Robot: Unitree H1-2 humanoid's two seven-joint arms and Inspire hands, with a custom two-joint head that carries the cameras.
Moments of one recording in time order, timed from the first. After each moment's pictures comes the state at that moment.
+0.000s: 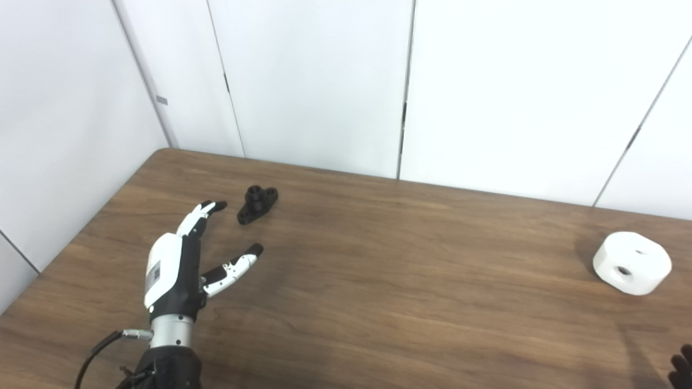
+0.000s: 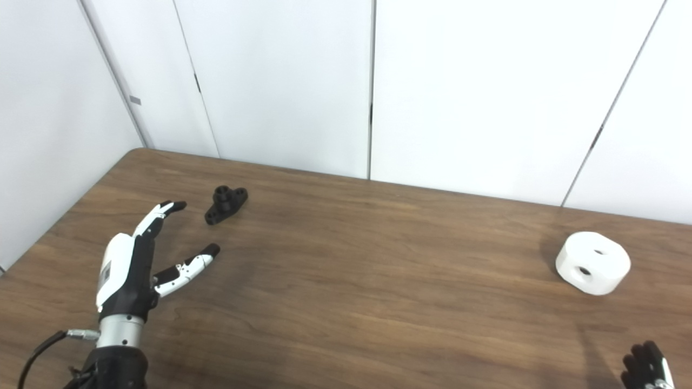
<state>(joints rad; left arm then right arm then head) 0.12 0.17 0.22 -0.42 0.60 0.23 0.11 0.34 -0.22 -0.18 -0.19 0.21 -0.28 0.16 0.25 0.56</state>
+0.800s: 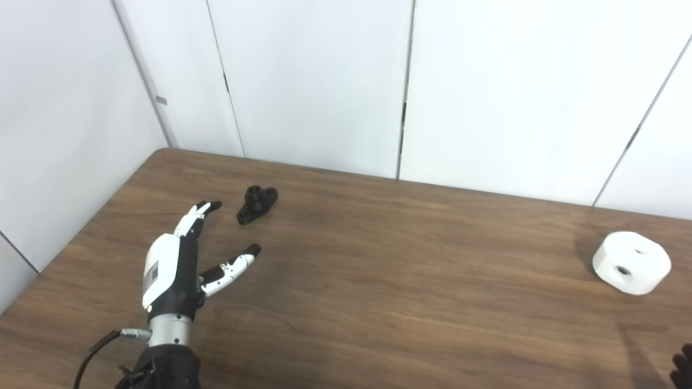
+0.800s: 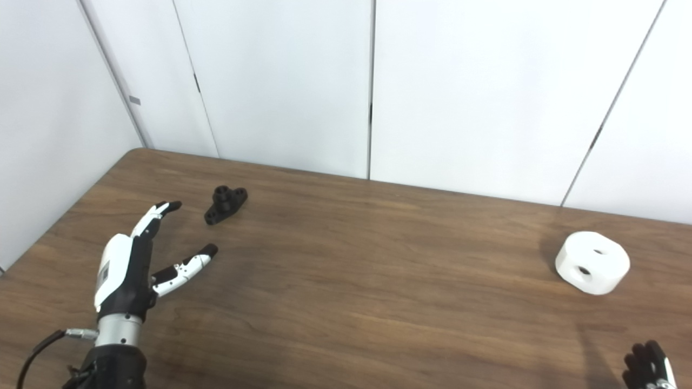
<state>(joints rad) 0.12 0.18 0.21 -0.42 0.60 0.26 0.10 0.34 -0.22 -0.18 -0.19 0.21 -0.30 0.16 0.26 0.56</state>
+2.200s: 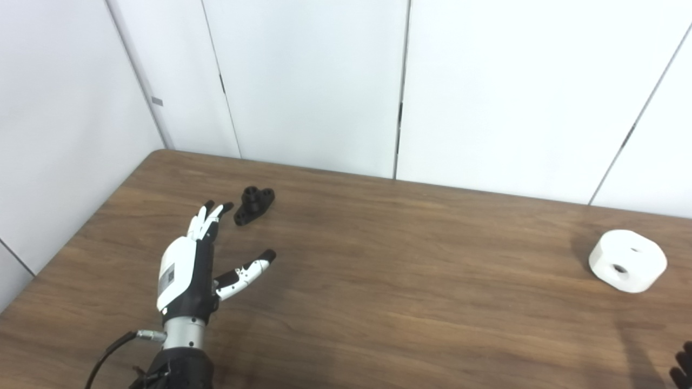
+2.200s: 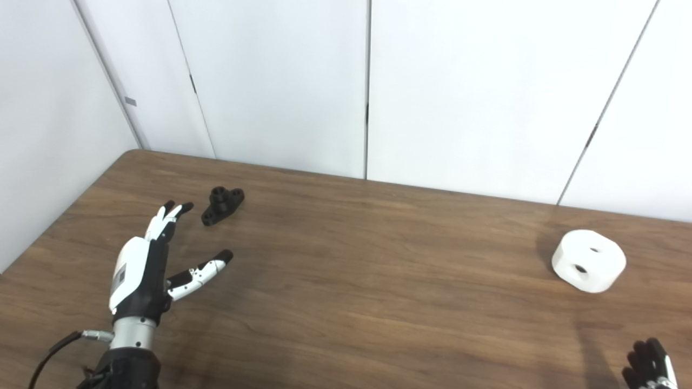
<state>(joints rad) 0.12 0.16 0.16 -0.41 0.64 0.27 0.11 0.33 -0.22 -0.18 -0.18 0.22 -0.31 0.16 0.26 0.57</state>
